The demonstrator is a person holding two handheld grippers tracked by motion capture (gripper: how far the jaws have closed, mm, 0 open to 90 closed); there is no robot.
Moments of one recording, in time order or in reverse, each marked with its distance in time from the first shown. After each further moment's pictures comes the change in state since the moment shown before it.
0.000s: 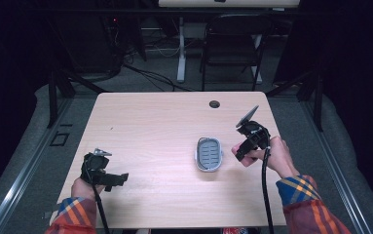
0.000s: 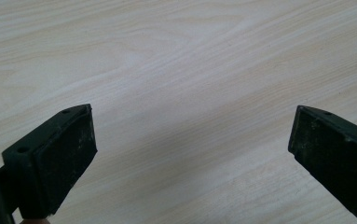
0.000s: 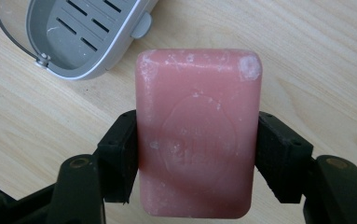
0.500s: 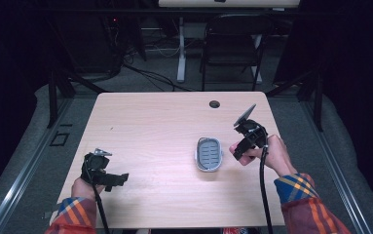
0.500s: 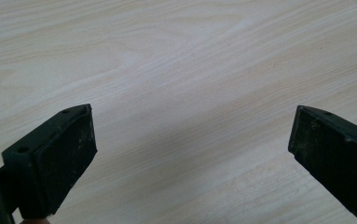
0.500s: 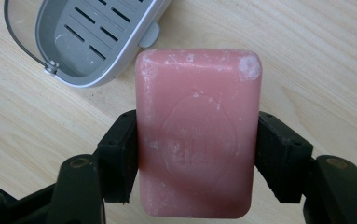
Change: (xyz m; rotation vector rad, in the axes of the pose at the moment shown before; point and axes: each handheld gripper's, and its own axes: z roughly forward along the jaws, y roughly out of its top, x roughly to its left) left arm 0.000 0.000 0.001 0.002 -0.003 0.000; right arm 0.004 0.007 0.000 -0.003 0.013 -0.009
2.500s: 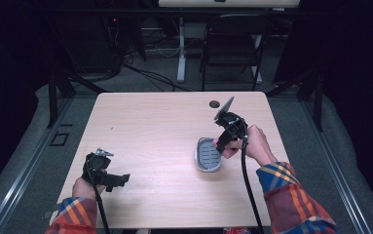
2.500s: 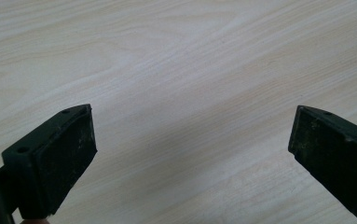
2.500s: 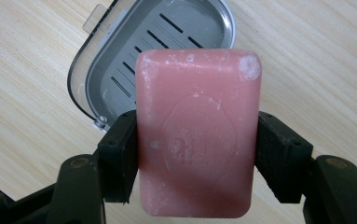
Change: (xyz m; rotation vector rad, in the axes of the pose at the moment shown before) left arm -0.002 0.001 0.002 0.009 -0.009 0.014; right arm 0.033 0.050 0.004 0.033 0.008 -0.088
